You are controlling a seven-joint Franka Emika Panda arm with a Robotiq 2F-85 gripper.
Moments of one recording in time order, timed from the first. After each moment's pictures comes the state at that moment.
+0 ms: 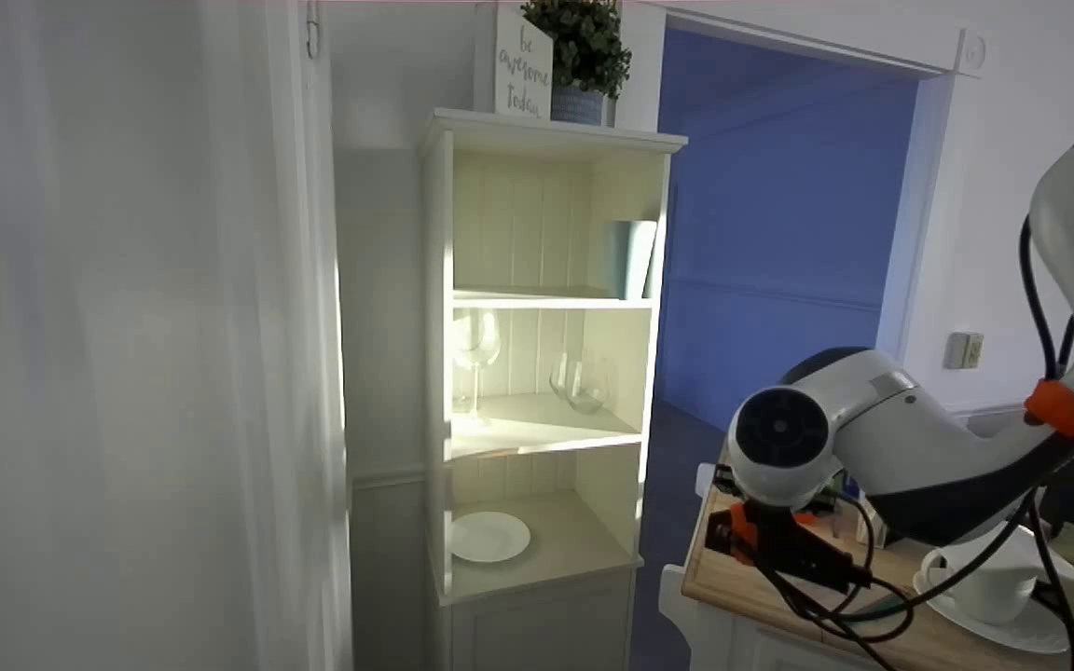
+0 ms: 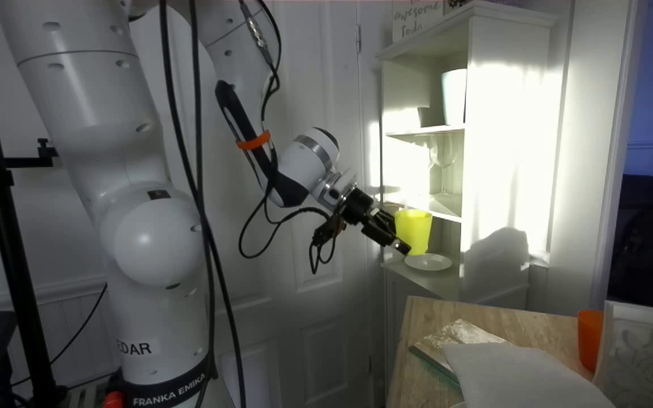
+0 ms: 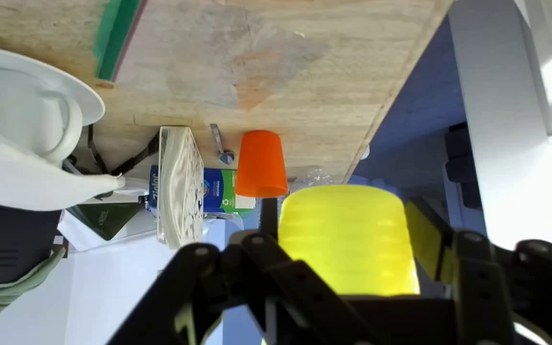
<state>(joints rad) 0.12 -0.20 0.17 -2.65 -1.36 2.25 2.33</state>
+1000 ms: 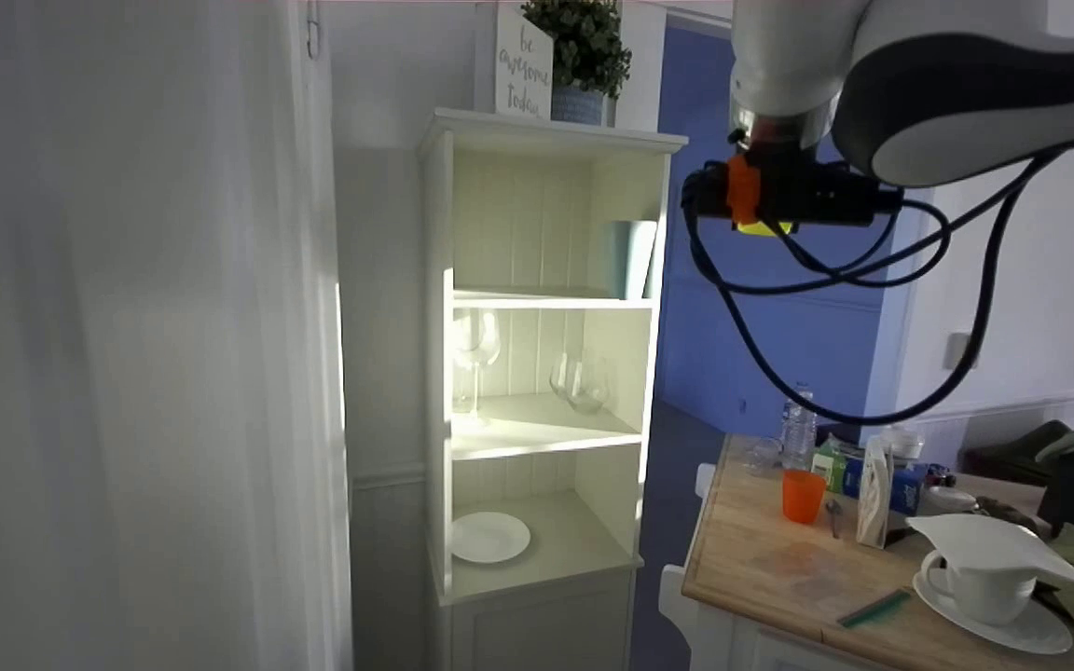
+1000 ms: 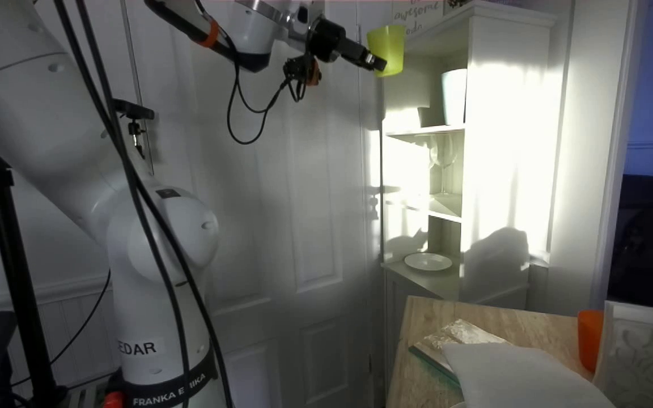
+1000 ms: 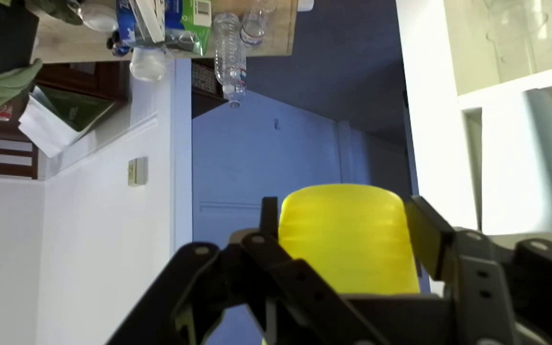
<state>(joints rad) 0.21 -0.52 0.27 -2.10 -0.94 1.81 1.56</state>
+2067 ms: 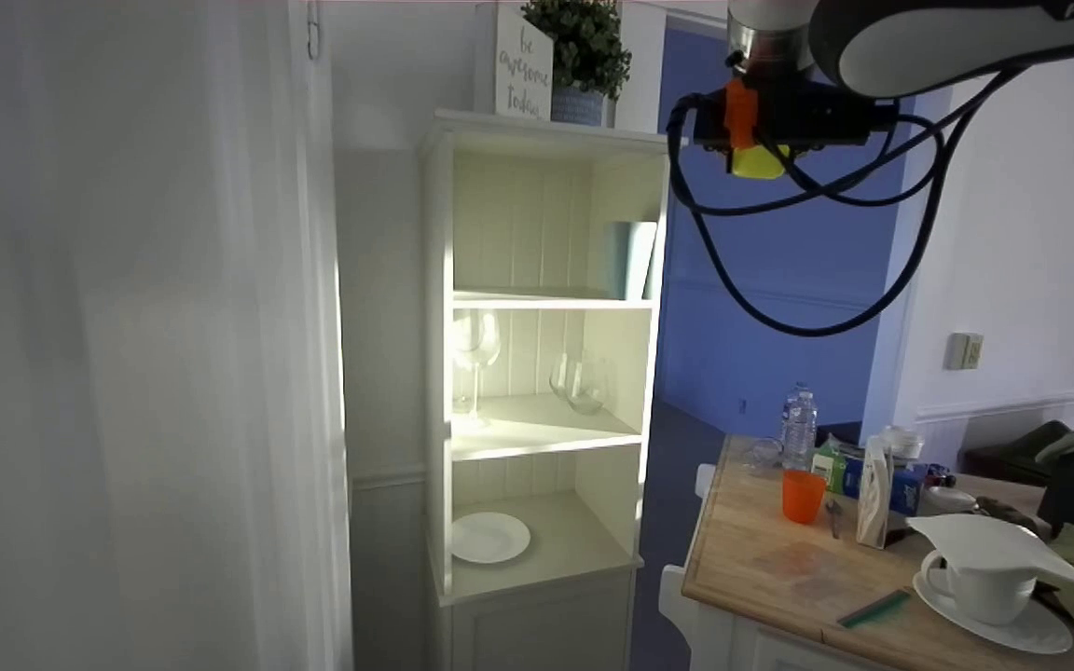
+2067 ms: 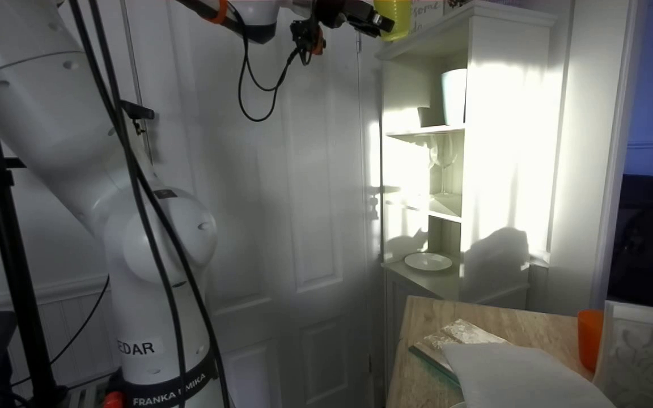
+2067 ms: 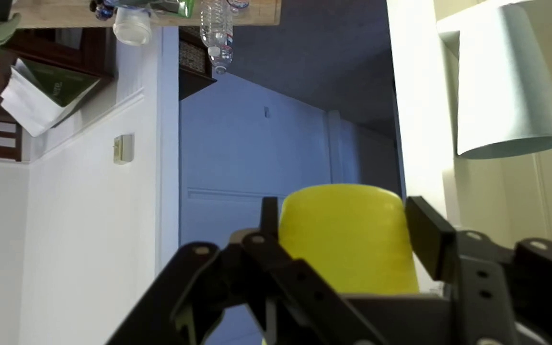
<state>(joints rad) 0.18 -0.45 0.27 -1.89 -0.94 1.76 1.42</state>
